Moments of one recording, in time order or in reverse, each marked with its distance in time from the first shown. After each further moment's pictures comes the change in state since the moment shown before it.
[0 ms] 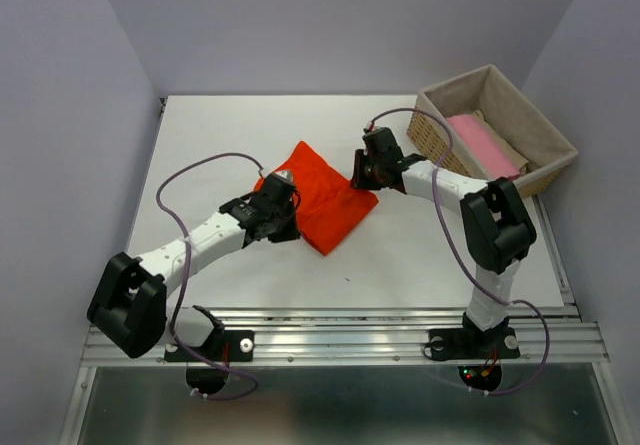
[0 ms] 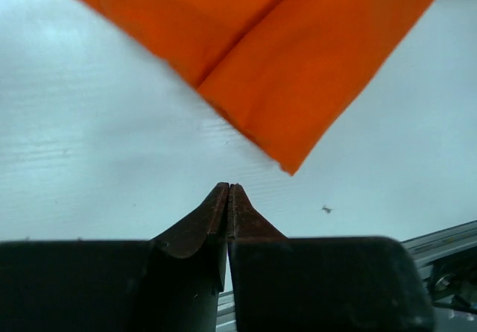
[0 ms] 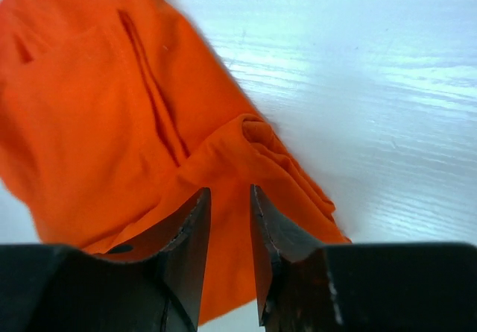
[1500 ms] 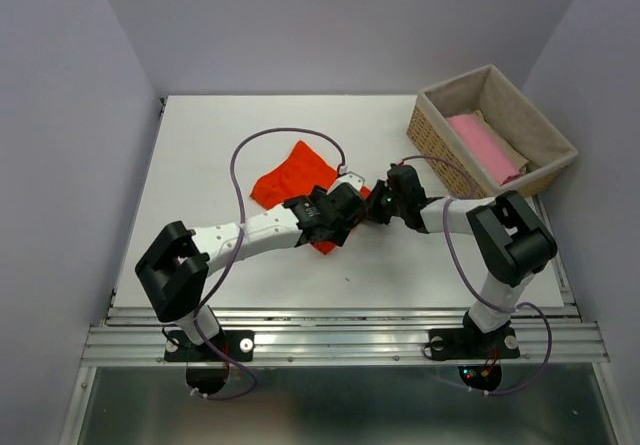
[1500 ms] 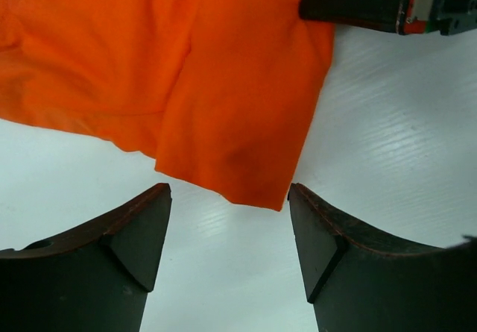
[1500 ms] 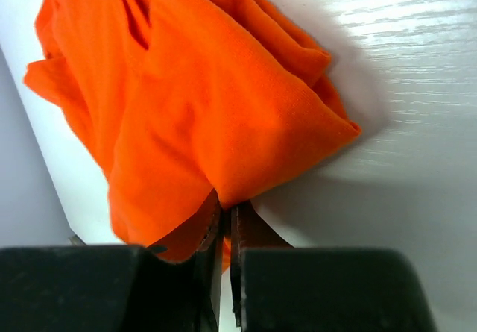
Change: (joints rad) left arm -0.338 0.261 0.349 -0.092 -0.425 0.359; right arm -0.044 -0.140 -0.502 0.492 -0.294 0.464
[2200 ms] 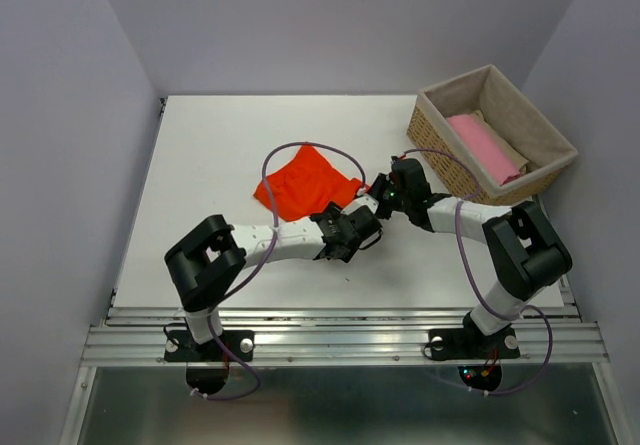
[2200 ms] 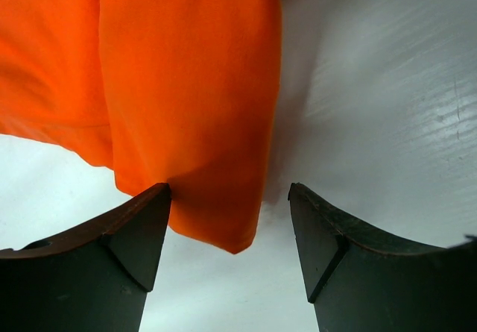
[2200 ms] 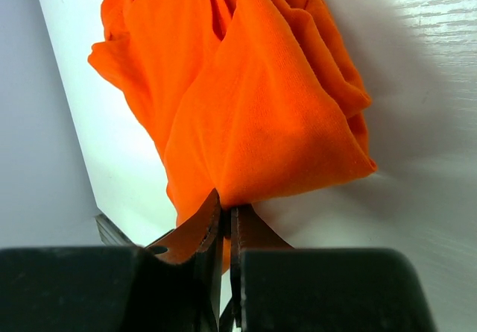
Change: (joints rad) left arm -0.095 0.150 -0.032 0.075 -0.080 0.037; right arm 0.000 -0.116 0.016 -0.070 -0.049 0.006
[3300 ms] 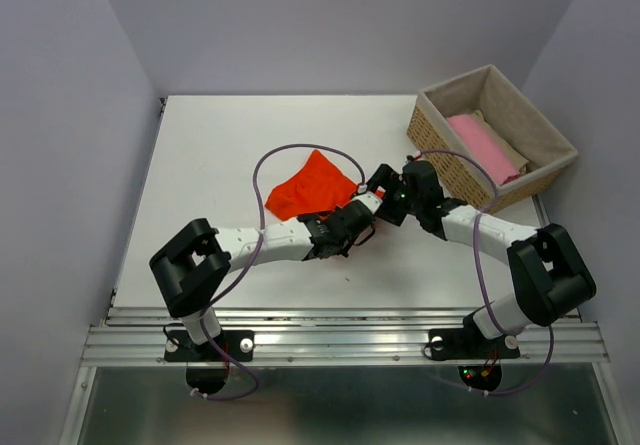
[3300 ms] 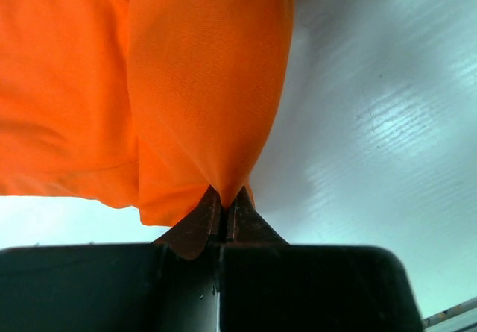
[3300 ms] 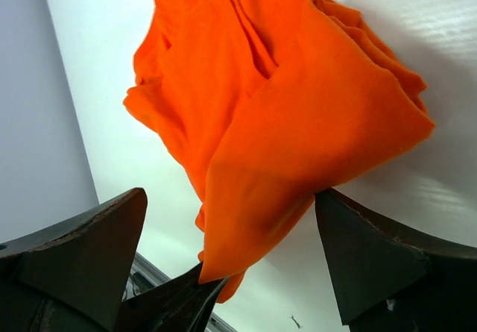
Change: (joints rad) left arm 0.026 -0.071 -0.063 0.151 0.146 0.065; right arm -0.011 -0.175 -0.056 -0.076 0.092 0.027
